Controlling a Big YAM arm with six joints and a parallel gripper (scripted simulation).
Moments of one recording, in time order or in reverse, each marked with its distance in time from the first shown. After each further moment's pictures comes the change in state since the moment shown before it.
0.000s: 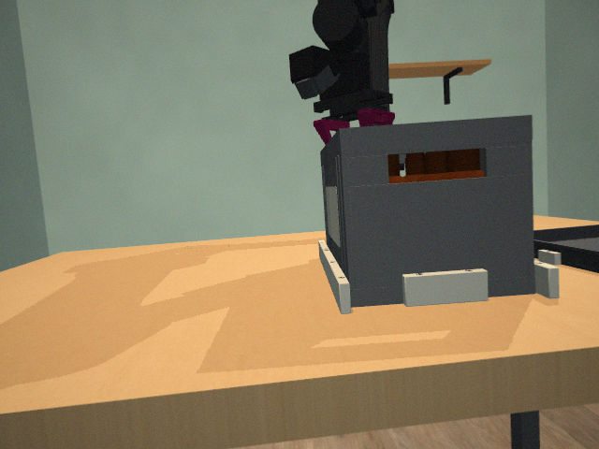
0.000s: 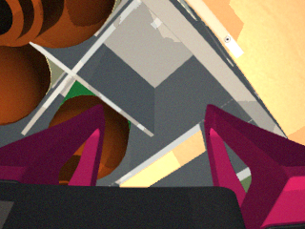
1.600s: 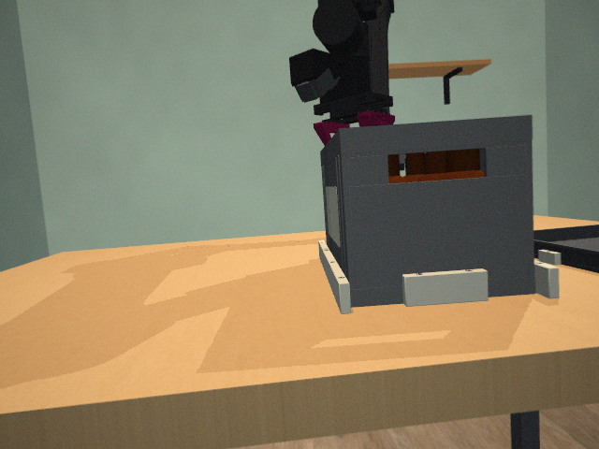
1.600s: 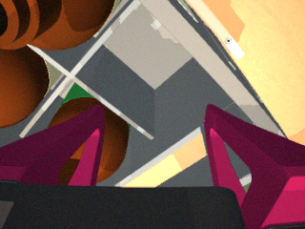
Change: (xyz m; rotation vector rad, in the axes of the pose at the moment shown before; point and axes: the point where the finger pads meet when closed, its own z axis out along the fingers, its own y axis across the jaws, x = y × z) arm 0.000 0.000 0.004 0.000 0.000 0.000
